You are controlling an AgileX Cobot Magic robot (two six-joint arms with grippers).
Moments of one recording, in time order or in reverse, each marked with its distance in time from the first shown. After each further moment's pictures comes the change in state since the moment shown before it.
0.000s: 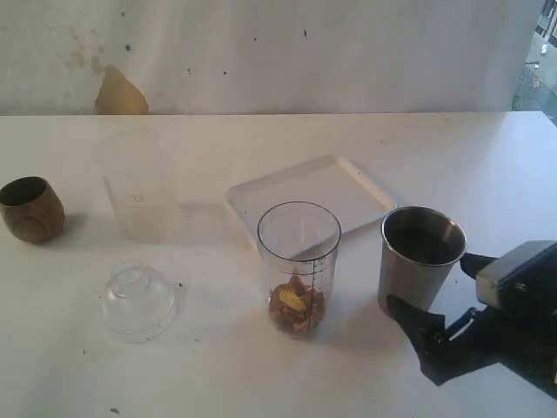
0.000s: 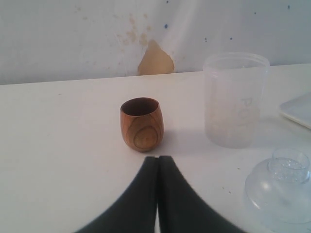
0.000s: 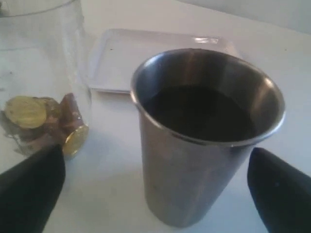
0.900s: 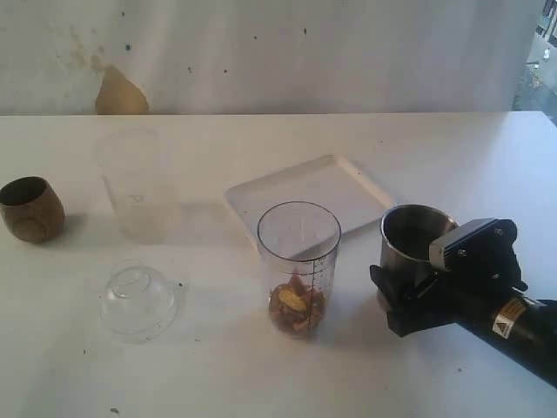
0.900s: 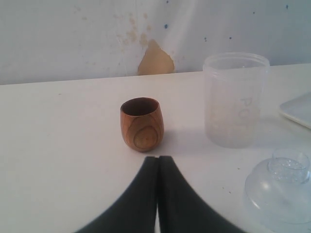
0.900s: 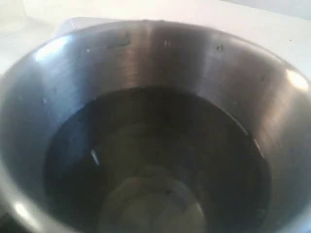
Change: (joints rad) left arm 0.000 0.000 0.000 0.000 0.000 0.000; right arm 0.000 0.430 -0.222 0.057 -0.186 -0.081
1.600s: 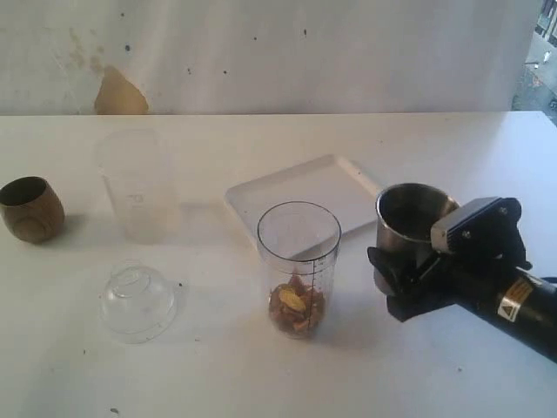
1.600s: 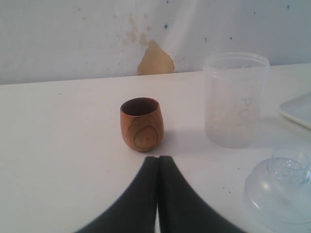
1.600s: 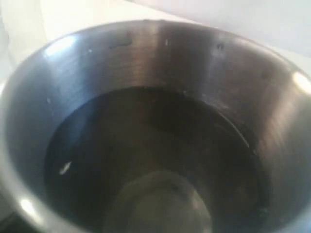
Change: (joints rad) left arm 0.000 0.000 0.000 0.000 0.000 0.000; right arm 0.000 -0.157 -0.025 -0.074 0.109 0.056
